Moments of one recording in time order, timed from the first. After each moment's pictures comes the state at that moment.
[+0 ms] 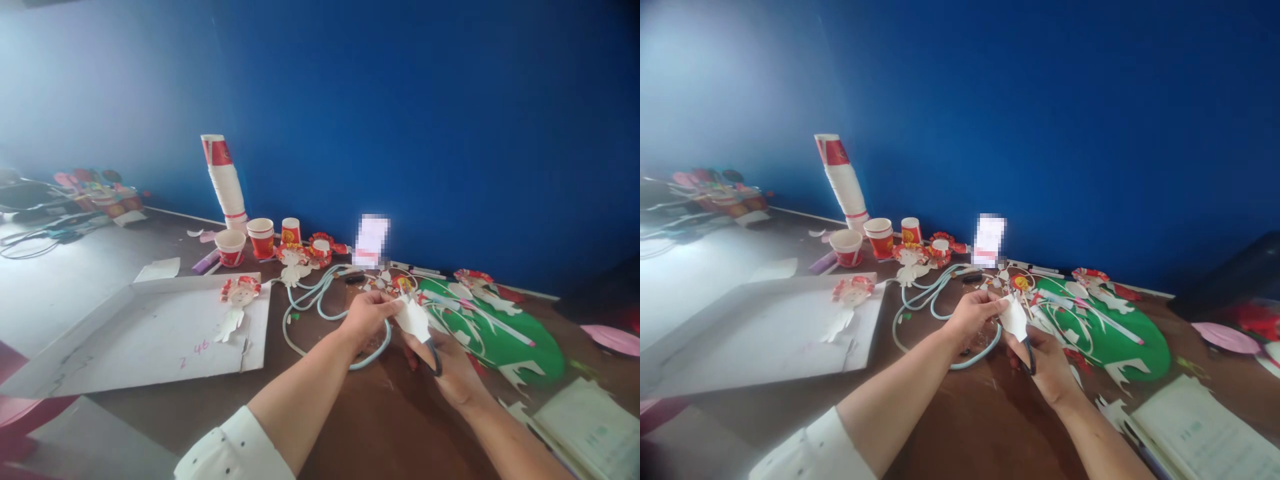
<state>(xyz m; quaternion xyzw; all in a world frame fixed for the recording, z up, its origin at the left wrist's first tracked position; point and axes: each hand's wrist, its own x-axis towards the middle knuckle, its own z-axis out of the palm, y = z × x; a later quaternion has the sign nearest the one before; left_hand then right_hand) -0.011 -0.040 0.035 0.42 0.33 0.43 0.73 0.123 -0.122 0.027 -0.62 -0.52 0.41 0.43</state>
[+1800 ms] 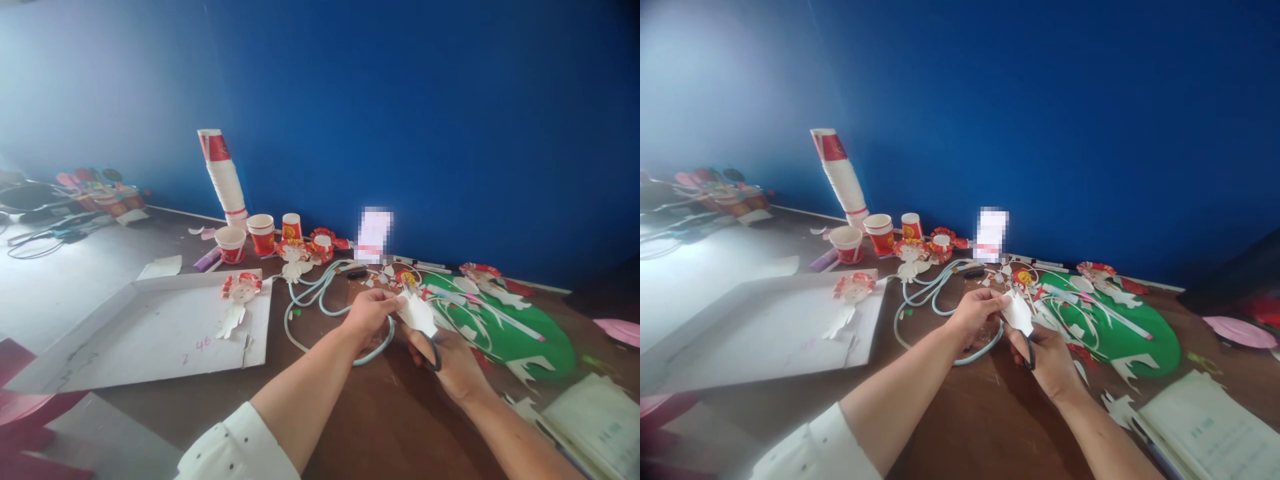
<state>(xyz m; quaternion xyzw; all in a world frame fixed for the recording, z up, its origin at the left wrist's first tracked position) -0.010 -0.040 0.031 0.40 0.33 0.41 0.75 0.118 -0.121 0.031 -0.66 -0.50 0.37 0.42</state>
